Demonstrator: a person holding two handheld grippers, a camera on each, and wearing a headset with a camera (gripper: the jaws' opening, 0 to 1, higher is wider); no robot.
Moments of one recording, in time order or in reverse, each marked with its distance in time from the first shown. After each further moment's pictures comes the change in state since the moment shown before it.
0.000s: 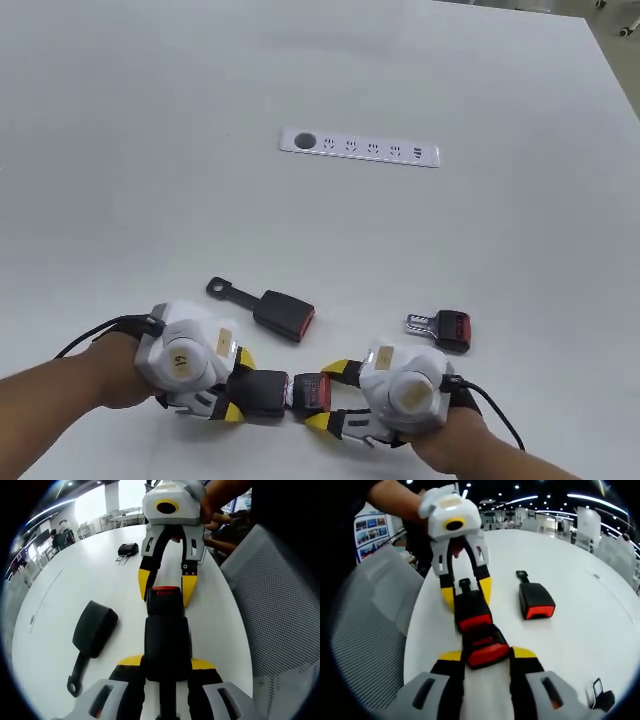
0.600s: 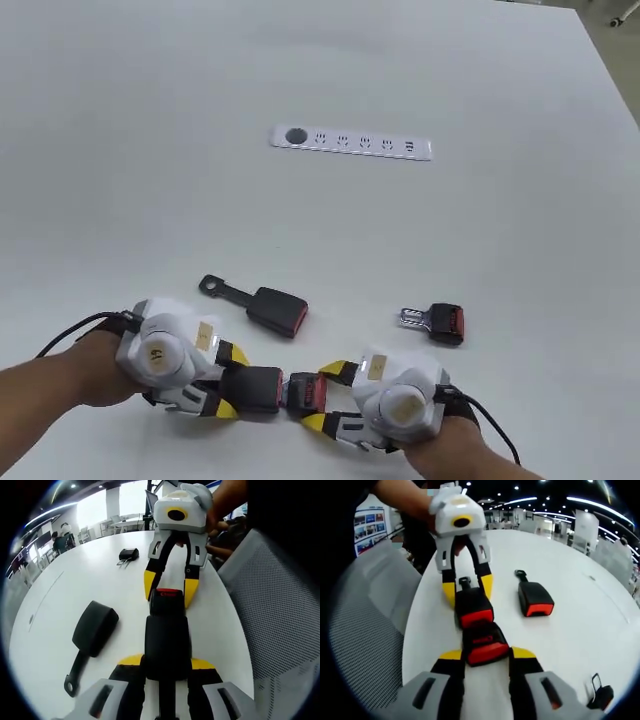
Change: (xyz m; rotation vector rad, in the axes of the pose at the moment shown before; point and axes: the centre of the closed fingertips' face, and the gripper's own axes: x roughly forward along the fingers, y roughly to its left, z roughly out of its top) left arm -0.002 0.000 0.000 -0.007 -0.077 -0.017; right arm -0.002 0.003 -0.004 -0.016 0.006 -0.052
